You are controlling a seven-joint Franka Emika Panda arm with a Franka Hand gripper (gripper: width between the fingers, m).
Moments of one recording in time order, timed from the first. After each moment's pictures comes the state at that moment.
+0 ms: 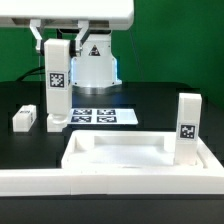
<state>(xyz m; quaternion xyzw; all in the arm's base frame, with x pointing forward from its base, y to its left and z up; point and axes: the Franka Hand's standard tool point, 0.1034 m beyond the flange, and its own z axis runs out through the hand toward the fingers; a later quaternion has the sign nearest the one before) 0.632 -0.082 0.193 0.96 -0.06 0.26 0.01</state>
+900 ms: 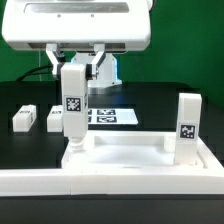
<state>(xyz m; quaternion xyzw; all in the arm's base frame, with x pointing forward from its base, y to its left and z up) 0.628 -0.063 0.150 0.96 -0.08 0.26 0.02</state>
